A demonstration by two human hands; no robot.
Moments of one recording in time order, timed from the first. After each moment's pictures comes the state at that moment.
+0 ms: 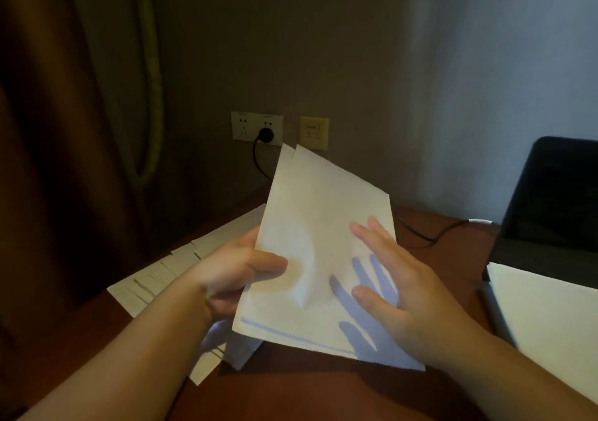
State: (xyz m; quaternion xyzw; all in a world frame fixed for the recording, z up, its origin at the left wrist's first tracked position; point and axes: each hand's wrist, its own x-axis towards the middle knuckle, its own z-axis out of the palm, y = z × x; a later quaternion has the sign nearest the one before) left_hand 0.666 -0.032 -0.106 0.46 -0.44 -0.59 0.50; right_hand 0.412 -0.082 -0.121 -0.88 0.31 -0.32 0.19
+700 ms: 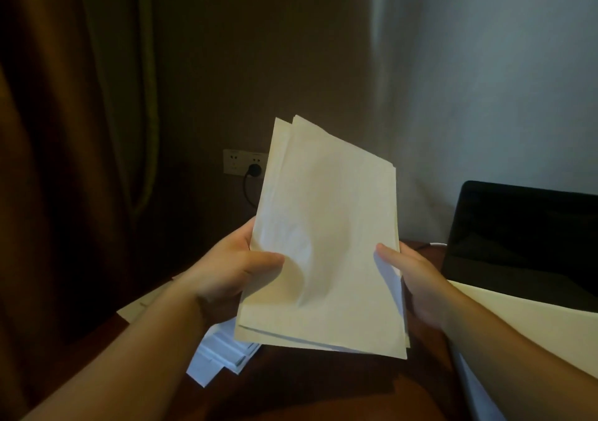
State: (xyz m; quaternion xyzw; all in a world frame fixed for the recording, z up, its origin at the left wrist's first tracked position) left_hand 0.640 0.016 -0.035 0.41 -0.58 -0.47 0.52; right_hand 0.392 -0.097 -0.070 -0.57 0.42 -0.43 0.57
